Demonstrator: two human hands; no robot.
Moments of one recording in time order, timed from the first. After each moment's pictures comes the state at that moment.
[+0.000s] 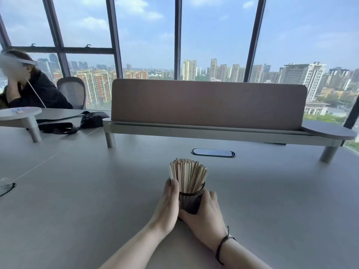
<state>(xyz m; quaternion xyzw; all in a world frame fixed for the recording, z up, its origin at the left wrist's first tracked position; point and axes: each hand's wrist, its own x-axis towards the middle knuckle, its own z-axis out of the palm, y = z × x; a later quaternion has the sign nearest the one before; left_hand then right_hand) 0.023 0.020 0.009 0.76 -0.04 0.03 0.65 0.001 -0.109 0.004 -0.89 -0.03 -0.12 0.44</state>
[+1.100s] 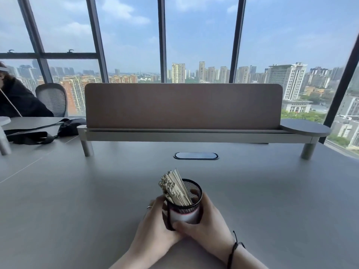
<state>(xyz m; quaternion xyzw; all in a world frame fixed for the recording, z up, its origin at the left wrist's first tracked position) 0.008 -0.009 -0.005 0.86 -0.12 0.15 0.47 0.001 -0.175 0.006 -0.83 -0.09 -0.10 0.53</state>
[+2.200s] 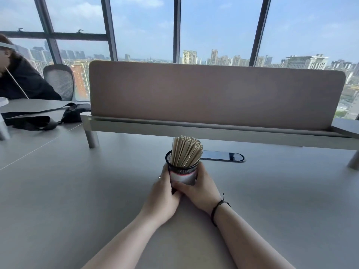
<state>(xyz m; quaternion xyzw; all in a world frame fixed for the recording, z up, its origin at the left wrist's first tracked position) 0.141 0.022 -0.002 0.87 -0.08 0.11 0.47 0.166 -0.120 0.001 -0.87 -0.05 -0.07 0.49</state>
